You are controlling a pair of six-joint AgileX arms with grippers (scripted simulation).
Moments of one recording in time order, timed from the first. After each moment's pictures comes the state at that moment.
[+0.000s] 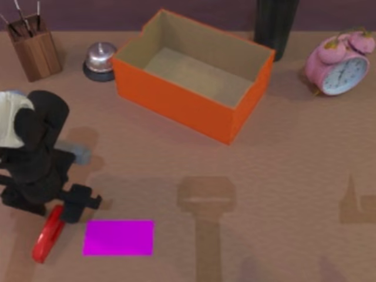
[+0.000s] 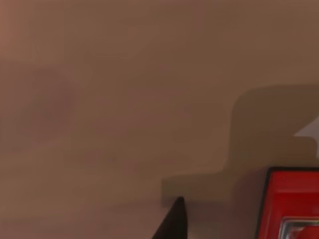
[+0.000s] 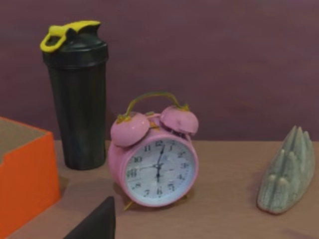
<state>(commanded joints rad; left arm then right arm) -0.20 1.87 0.90 -0.61 0.00 0.10 0.00 0.00 0.00 0.00 0.00 0.00</state>
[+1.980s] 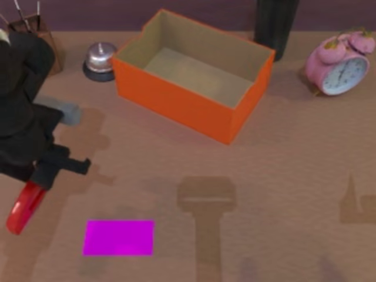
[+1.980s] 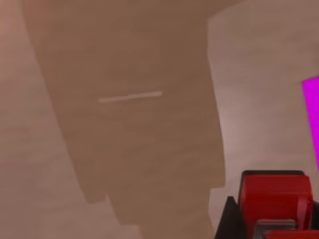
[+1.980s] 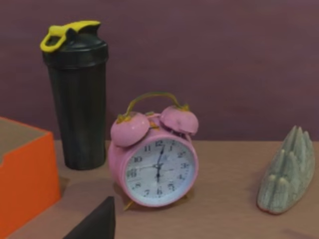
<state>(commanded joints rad) -0.22 1.68 1.13 -1.02 0.00 0.13 0.00 0.00 0.00 0.00 0.00 0.00</state>
